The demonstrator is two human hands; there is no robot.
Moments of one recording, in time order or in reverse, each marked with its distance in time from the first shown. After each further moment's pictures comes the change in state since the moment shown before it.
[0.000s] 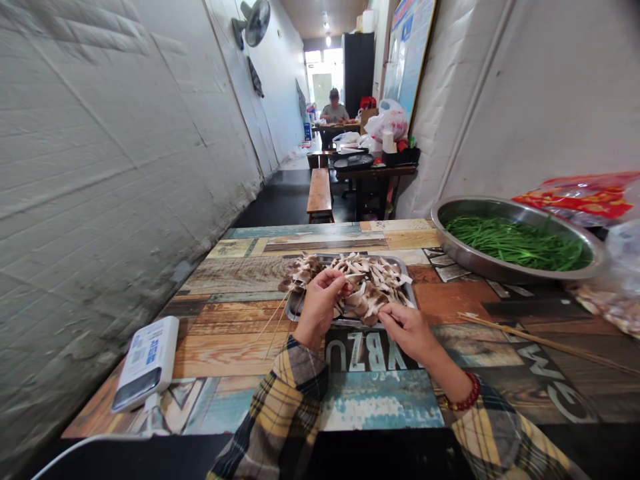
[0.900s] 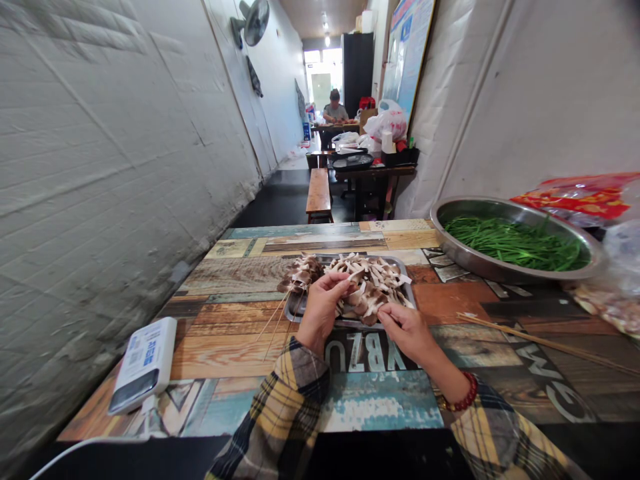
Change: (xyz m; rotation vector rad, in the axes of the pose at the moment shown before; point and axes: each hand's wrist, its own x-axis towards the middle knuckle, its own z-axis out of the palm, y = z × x) left_hand -0.002 -0.006 0.003 0.021 0.031 -0.007; right_hand 0.000 -0.001 0.002 -0.044 0.031 -0.010
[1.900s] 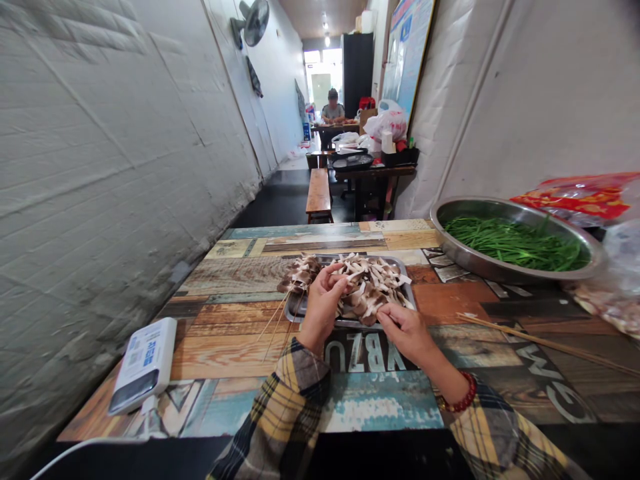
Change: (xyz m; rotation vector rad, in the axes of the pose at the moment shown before) left_hand 0.000 0.002 0.002 0.098 -0.011 0.125; right_hand 0.000 -0.002 0.003 -0.020 0.028 -0.022
